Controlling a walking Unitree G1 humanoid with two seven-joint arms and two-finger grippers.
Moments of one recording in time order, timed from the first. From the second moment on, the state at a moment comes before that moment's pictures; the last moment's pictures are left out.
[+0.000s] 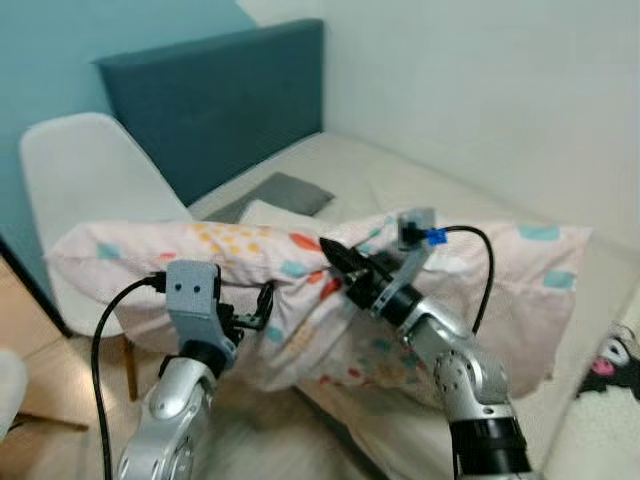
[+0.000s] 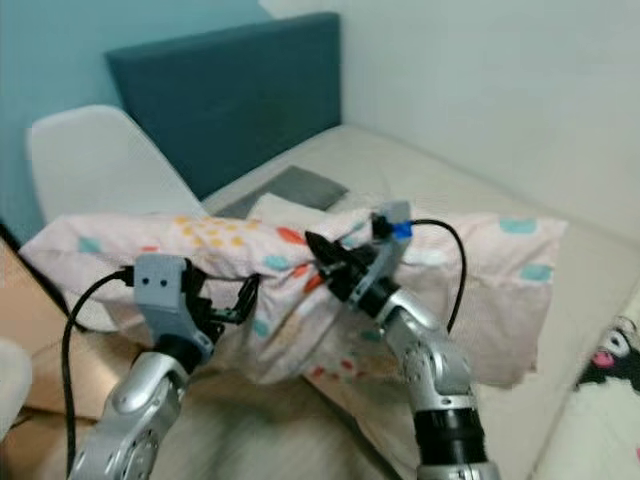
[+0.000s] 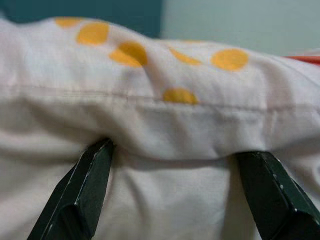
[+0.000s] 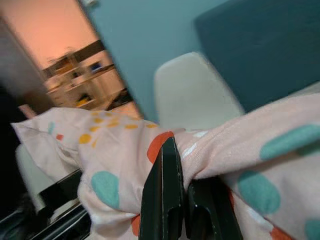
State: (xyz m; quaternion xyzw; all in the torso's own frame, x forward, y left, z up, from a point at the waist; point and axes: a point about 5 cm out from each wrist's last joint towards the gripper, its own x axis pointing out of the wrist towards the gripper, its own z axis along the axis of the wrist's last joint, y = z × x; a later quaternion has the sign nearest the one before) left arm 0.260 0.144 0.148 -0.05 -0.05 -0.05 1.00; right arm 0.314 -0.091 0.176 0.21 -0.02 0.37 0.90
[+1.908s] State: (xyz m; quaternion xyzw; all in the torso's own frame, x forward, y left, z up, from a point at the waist) left arm 0.263 0.155 0.156 -0.04 -0.07 -0.01 1.00; right arm 0.316 -0.064 0.199 0.15 -0.06 0.44 0.88
